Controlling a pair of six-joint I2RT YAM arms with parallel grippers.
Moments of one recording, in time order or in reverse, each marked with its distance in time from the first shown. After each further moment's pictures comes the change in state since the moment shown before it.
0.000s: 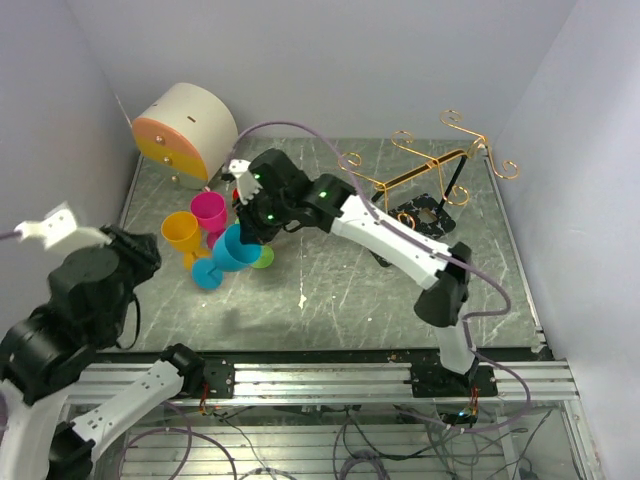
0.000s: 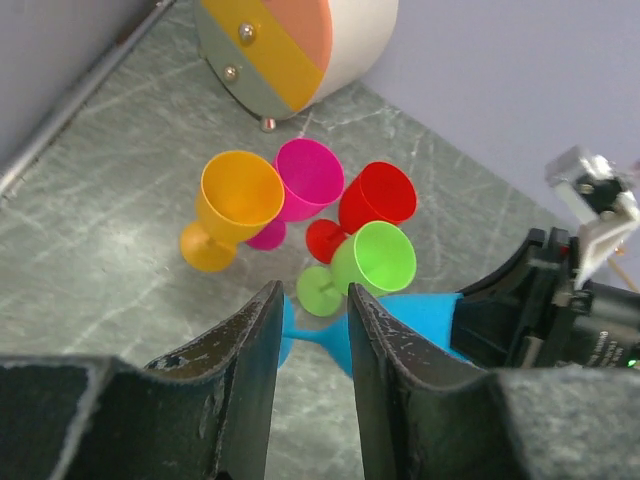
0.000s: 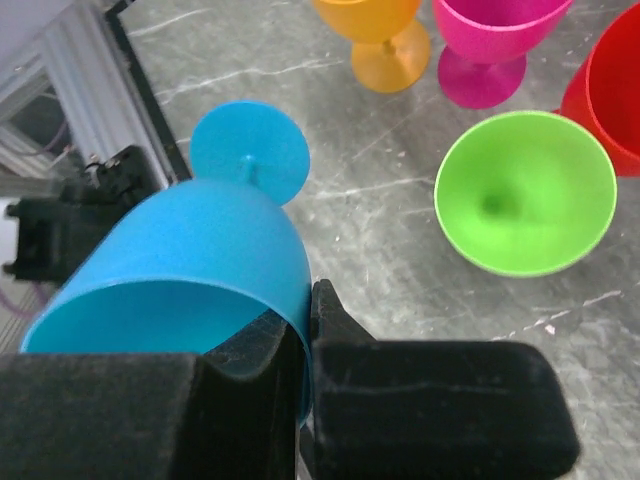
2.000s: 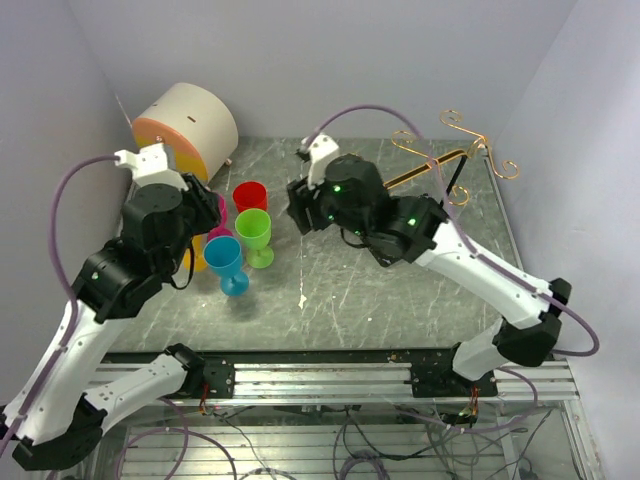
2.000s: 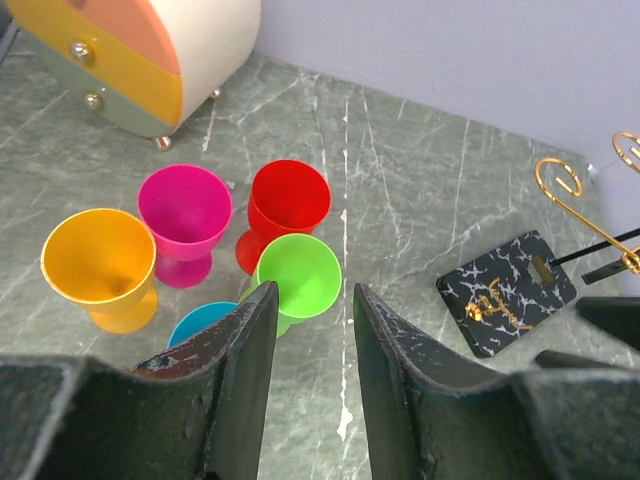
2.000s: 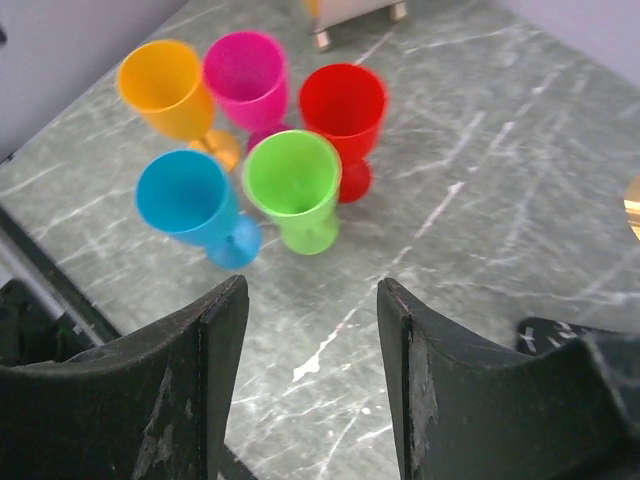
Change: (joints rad) left arm 0.000 0.312 -0.003 0.343 0.197 0.249; right arm 0.048 -0.426 -0.364 0.193 0.526 0.022
